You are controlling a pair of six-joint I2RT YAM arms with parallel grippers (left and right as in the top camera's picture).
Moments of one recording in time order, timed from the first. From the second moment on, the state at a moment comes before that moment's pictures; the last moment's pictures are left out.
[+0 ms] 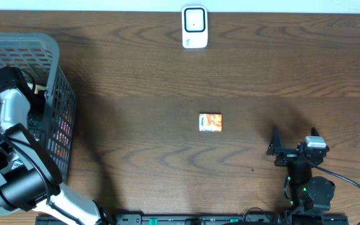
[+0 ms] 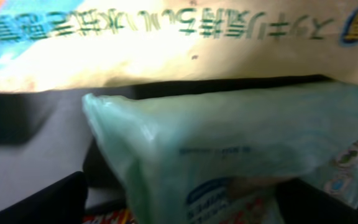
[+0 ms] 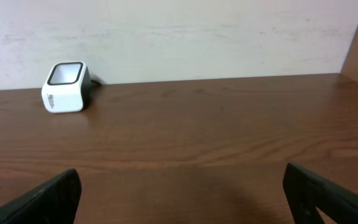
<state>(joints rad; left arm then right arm) 0.53 1.87 1.27 -0.80 0.08 -0.92 -0.07 0.01 0.01 -0.07 -0.04 0.04</state>
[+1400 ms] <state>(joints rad) 0.55 1.01 1.26 -0.79 0.08 -0.79 -0.07 0.01 0.01 -0.07 -0.04 0.04</state>
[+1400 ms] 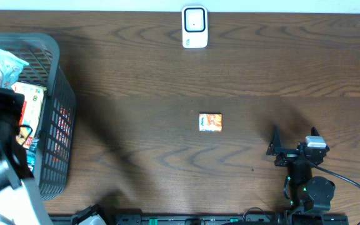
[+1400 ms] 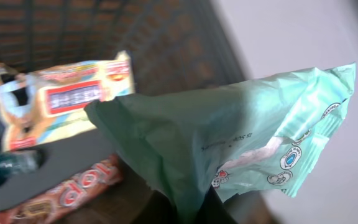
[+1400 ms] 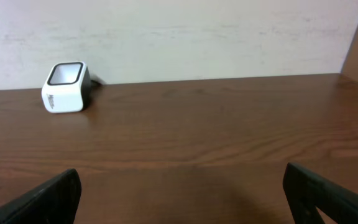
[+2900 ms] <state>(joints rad) -0.49 1.87 1.26 -0.54 0.18 -0.85 -0.07 0.01 0.01 -0.07 -0.04 0.04</state>
